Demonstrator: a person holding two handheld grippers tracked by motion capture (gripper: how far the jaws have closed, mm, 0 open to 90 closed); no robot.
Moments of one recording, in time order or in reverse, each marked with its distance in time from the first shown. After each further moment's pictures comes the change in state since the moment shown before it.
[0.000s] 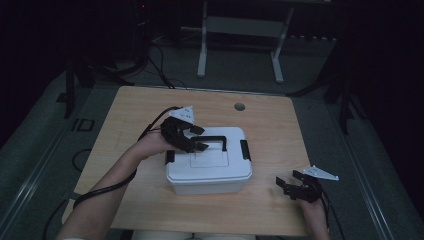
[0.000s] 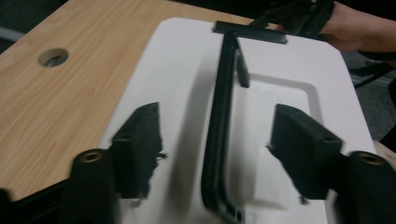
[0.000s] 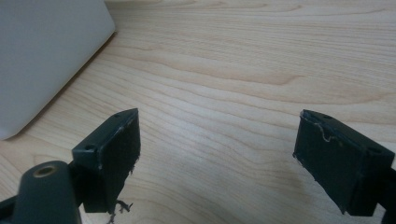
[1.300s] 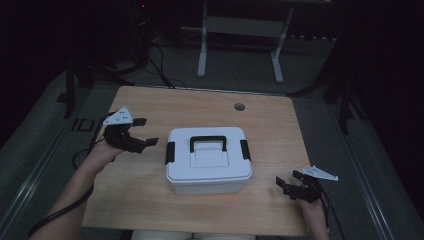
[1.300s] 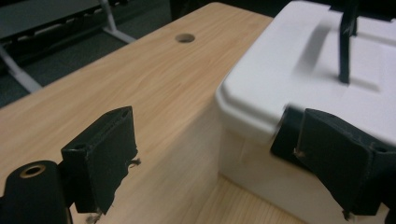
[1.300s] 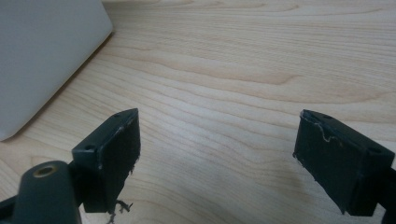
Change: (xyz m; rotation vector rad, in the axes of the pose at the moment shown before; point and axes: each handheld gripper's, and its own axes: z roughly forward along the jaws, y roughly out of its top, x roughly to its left) left arm 0.014 -0.113 -0.095 -0.166 0.357 -0.180; right arm 0.001 0.000 0.000 0.001 -0.013 0.002
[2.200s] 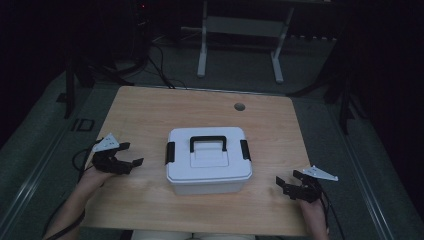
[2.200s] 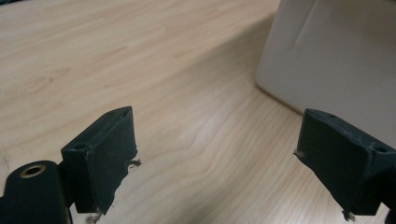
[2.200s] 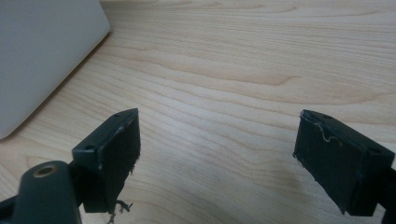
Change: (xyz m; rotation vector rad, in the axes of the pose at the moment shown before) left arm 0.004 -0.103 -0.003 0.053 0.090 -0.138; right arm 0.001 0.000 0.000 -0.003 -0.012 -0.006
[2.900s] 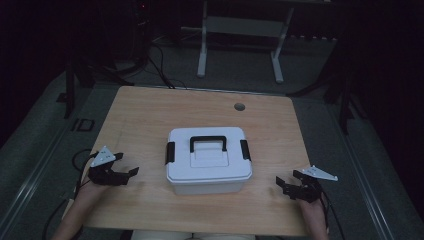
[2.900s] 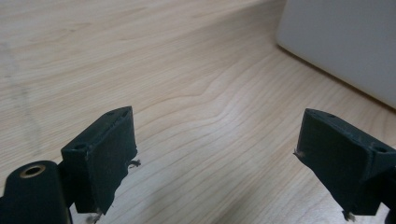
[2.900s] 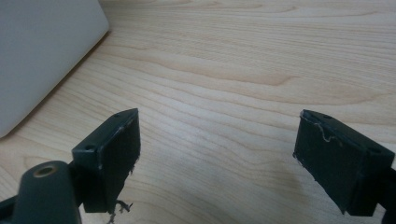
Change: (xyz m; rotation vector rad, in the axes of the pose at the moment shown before) left arm -0.014 -0.037 -0.008 0.000 0.130 -0.027; right arm 0.000 0.000 0.000 0.003 -0.004 -0.005
